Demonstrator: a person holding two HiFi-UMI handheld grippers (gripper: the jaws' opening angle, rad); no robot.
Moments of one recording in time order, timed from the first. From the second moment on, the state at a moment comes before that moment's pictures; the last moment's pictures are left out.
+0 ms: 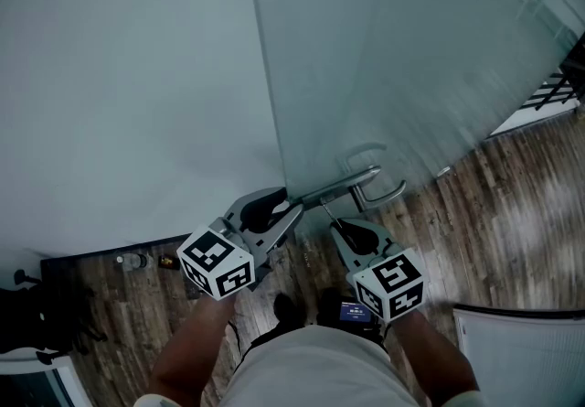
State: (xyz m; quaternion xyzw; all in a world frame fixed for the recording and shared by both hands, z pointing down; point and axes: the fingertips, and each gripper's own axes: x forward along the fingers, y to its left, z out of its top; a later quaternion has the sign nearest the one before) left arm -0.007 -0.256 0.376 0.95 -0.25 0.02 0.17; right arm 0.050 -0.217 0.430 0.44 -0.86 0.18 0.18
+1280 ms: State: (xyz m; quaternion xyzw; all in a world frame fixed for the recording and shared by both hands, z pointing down) left arm -0.006 -0.266 0.371 0.95 -0.26 0.00 0.15; right arm 0.045 -0.222 0.426 0.48 -0.83 0.16 0.22
